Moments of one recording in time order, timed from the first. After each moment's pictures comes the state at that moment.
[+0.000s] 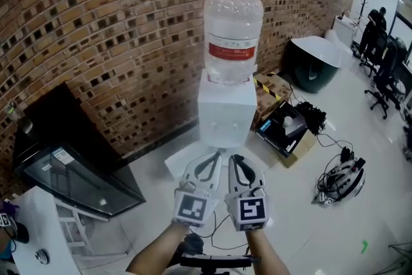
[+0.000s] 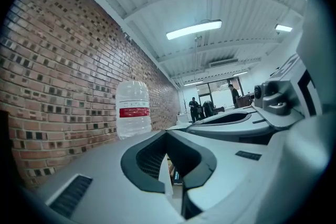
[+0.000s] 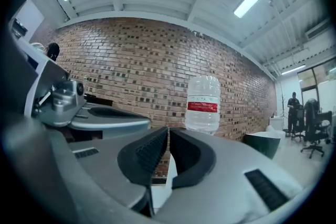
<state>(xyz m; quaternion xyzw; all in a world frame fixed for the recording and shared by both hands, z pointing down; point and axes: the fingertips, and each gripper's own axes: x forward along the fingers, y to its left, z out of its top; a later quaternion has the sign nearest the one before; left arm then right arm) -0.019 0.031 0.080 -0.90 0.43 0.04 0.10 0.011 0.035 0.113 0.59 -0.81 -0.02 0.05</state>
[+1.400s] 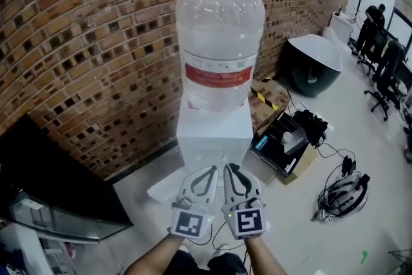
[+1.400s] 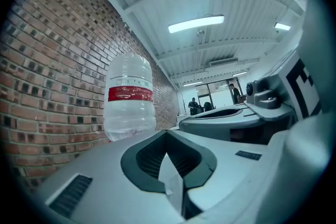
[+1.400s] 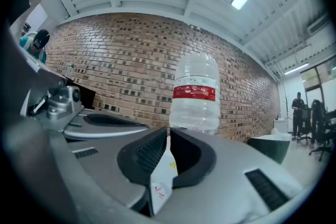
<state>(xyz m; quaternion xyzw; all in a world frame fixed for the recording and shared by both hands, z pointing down) 0.042 -0.160 0.146 -0.90 0.41 0.06 0.10 0.071 -0.164 0.173 0.58 -0.81 -0.05 0.05</state>
